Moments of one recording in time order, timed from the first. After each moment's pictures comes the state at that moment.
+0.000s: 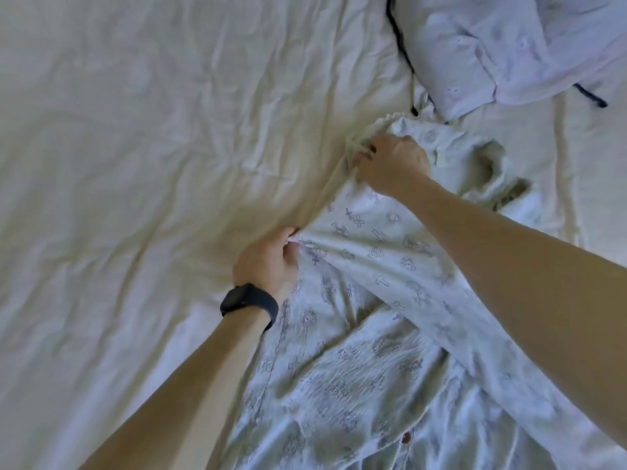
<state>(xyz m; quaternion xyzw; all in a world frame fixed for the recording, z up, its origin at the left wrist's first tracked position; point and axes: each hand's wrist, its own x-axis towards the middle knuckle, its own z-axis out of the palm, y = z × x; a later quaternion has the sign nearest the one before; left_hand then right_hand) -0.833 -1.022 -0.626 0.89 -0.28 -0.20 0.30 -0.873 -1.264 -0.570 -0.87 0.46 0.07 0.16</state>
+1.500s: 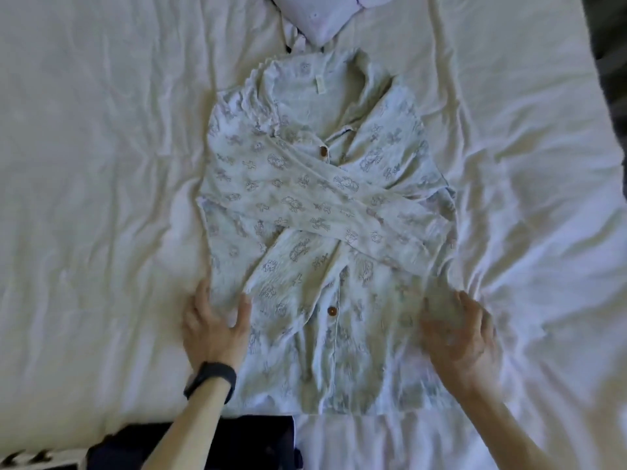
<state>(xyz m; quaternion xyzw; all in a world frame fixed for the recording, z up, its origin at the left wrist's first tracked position) -0.980 -0.902 -0.567 0.95 -0.15 -0.26 0.13 -1.294 -1.031 -0.558 -0.62 0.72 -0.04 0.30</state>
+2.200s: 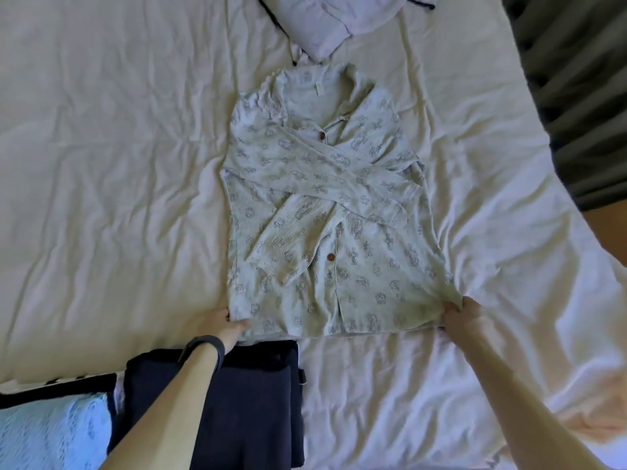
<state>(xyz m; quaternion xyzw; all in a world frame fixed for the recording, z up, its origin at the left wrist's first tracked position) -0.981 -0.798 -0.537 0.87 -0.14 -0.47 0.05 -1.361 -0.988 -0.547 -0.47 0.79 0.02 0.40</state>
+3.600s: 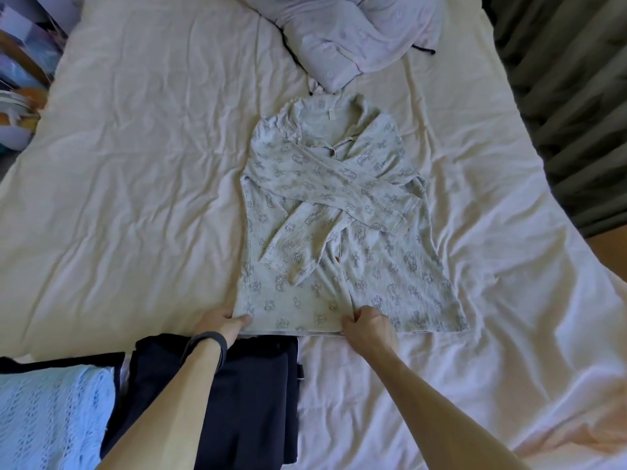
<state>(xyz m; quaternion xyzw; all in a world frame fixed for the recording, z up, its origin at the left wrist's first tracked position) -0.995 -0.775 -0.537 0.88 -0.08 -0.43 0.18 -1.238 -0.909 -0.531 -0.64 0.63 0.14 0.41</state>
